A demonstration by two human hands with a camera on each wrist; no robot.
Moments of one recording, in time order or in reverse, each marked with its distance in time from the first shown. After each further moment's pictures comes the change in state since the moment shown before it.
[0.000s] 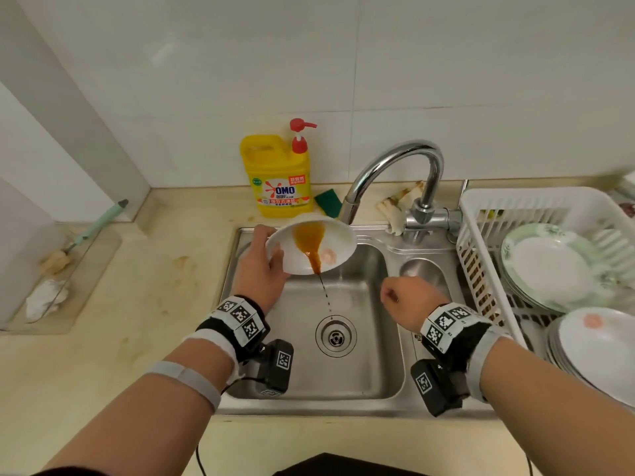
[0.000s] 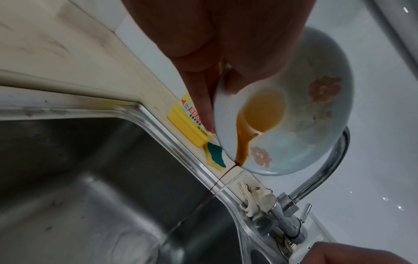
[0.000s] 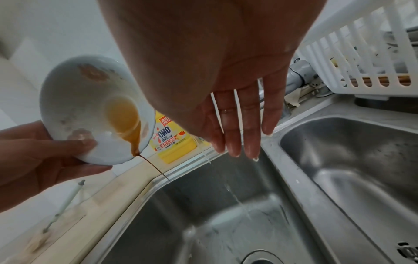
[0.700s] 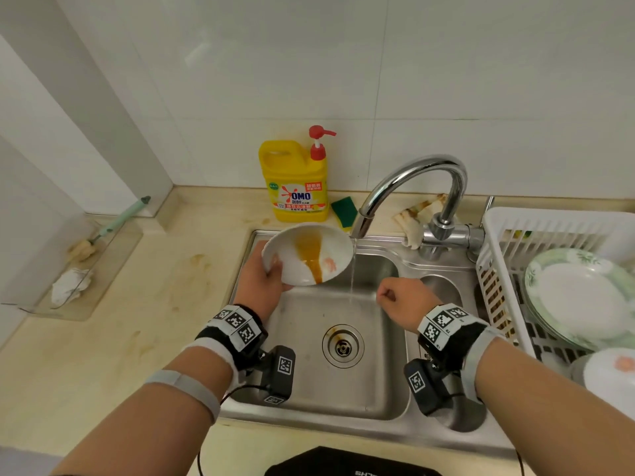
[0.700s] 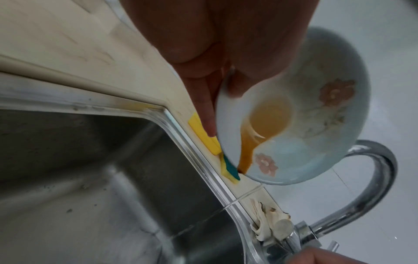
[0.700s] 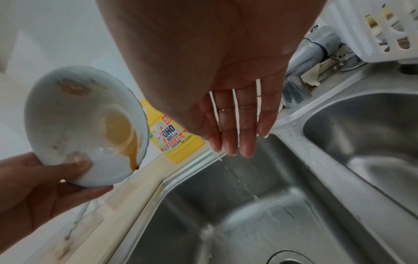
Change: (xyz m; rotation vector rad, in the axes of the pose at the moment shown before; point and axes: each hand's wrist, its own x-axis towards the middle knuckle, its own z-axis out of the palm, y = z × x) left_hand 0.001 -0.008 -0.001 -0.196 0.036 -0.153; right_hand 0.042 0.000 -0.003 0.150 -0.014 -0.117
